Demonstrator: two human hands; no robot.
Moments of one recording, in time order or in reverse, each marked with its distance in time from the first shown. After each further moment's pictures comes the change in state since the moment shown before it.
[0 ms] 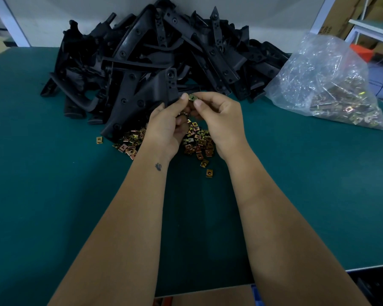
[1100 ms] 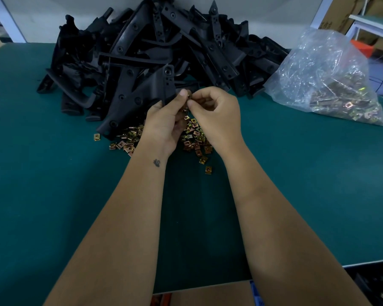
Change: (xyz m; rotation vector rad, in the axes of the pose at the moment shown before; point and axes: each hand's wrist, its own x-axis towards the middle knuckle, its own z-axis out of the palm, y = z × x) left_hand -0.002 -0.001 0.000 0.069 0.009 0.018; right_hand -0.005 -0.007 0.006 -0.283 0.083 -0.108
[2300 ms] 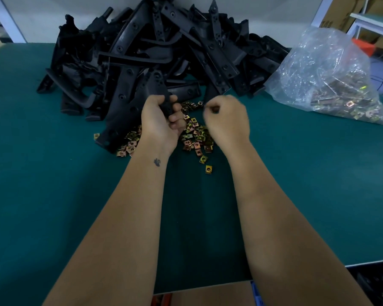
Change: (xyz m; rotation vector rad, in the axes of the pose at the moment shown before) left_hand -0.002 0.008 0.003 -0.277 0.097 -0.179; right_hand 0.007 0.014 -0.013 -0.568 -0.034 0.072
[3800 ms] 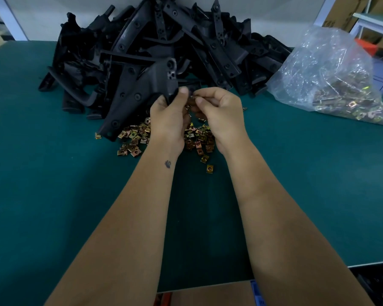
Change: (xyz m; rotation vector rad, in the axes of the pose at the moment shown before) left_hand -0.002 -0.014 0.006 0.241 0.004 0.309; right_hand -0.003 -0.013 0.003 0.853 -0.113 0.152
